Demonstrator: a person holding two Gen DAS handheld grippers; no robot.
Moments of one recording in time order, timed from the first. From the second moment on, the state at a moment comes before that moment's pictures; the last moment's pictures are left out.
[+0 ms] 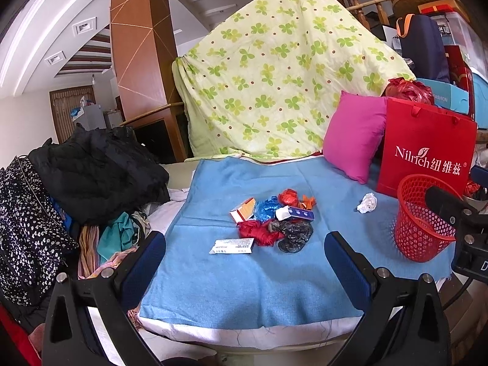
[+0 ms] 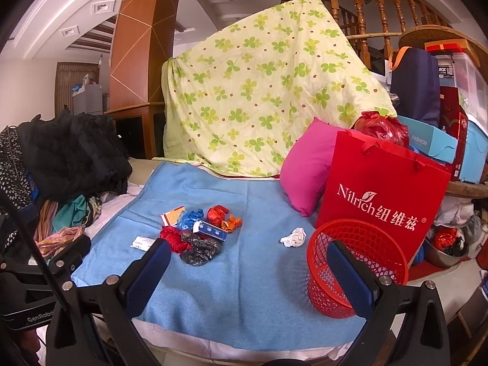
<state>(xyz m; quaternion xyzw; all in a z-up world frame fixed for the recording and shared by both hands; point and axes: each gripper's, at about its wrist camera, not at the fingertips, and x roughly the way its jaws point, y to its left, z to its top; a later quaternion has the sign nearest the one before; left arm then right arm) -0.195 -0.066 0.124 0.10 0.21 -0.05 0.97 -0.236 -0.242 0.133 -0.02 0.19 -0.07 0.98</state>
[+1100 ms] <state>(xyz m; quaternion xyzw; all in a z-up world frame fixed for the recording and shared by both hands) 0.059 0.030 -0.058 -0.14 0.43 0.01 0.89 0.050 -0.339 -0.048 0.23 0.36 -0.06 0.90</state>
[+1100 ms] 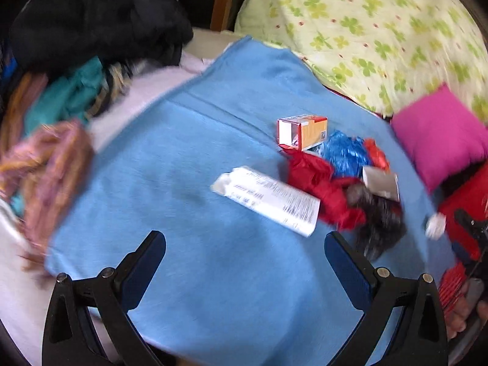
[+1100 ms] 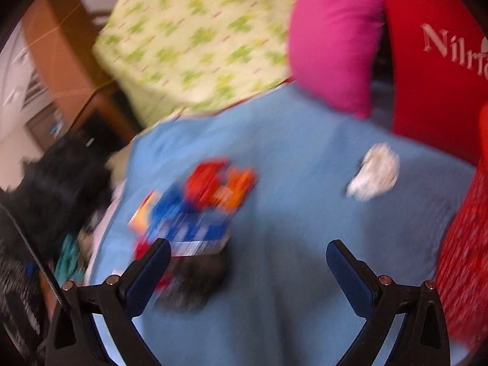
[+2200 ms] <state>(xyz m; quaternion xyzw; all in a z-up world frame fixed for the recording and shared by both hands) 0.150 0.028 -0.118 -0.30 0.48 -0.02 0.83 0.154 -0.396 -0.078 0.26 0.45 -0.20 0.83</state>
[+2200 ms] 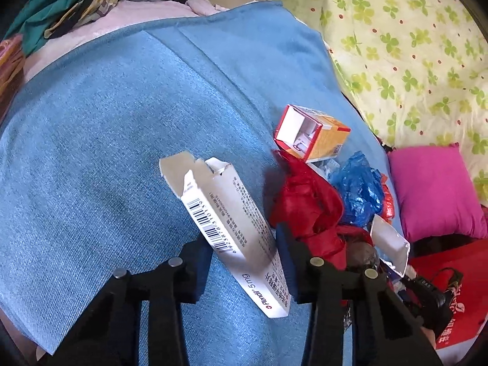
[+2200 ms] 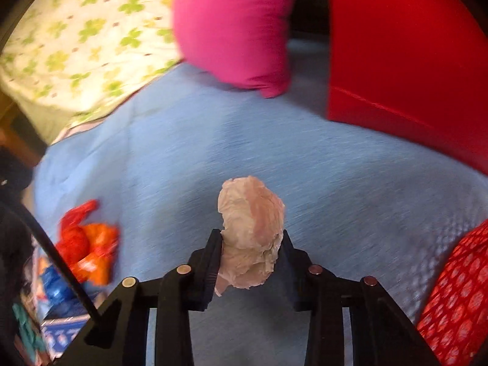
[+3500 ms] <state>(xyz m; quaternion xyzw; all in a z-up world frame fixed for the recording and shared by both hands) -0.032 -0.348 0.071 0.03 0.32 -0.44 0.84 -0.138 -0.514 0.058 0.31 0.24 -0.14 0.91</state>
